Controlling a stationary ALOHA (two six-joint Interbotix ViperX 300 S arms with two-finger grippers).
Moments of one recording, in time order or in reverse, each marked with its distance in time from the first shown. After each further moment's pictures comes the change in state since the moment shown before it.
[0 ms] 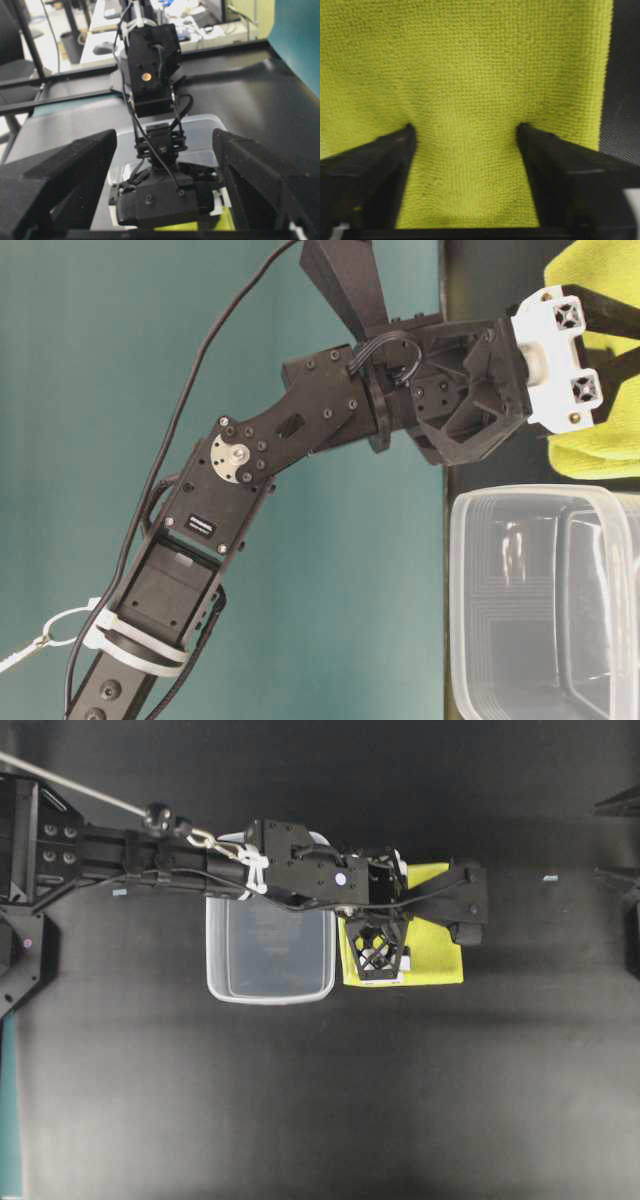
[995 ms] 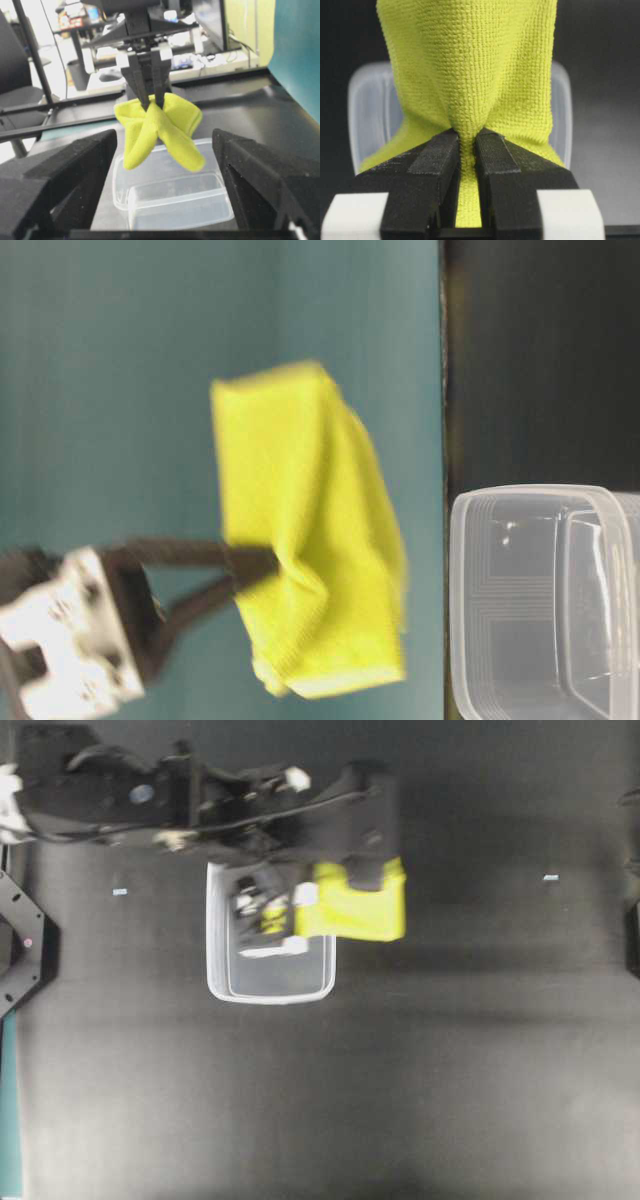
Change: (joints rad) left arm 0.000 -0.611 0.241 -0.002 0.305 -0.012; right arm 0.000 -0.086 0.003 0.000 0.000 0.005
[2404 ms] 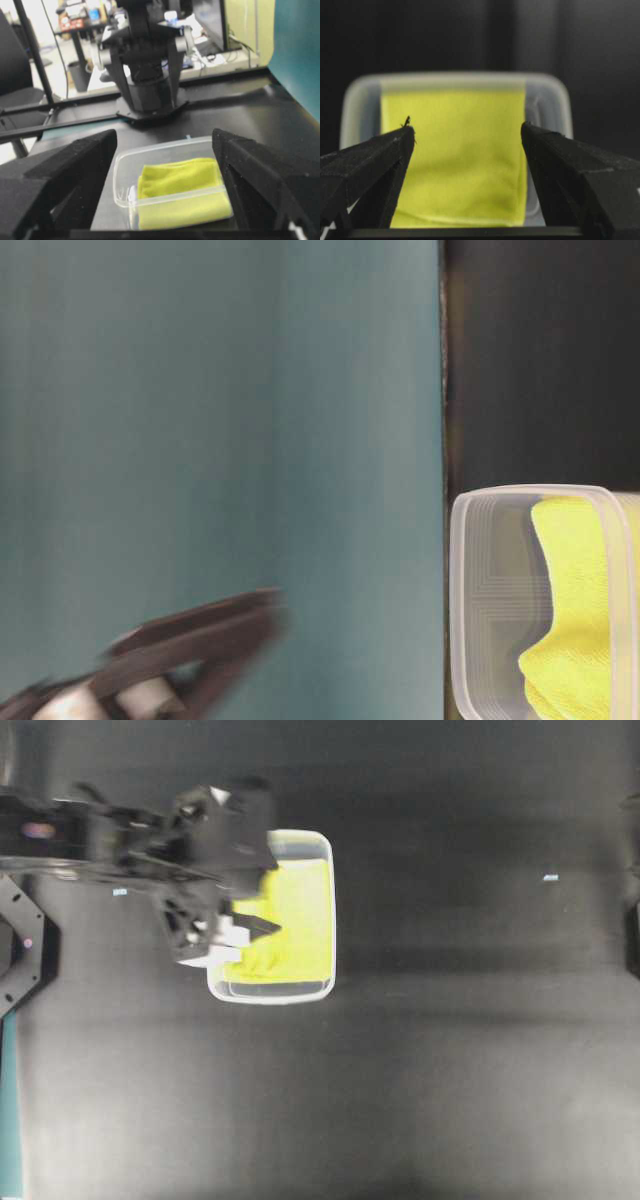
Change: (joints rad) left arm 0.003 -0.290 0.388 0.002 -0.497 -0.025; right arm -0.002 -0.041 0.023 0.000 0.009 0.002
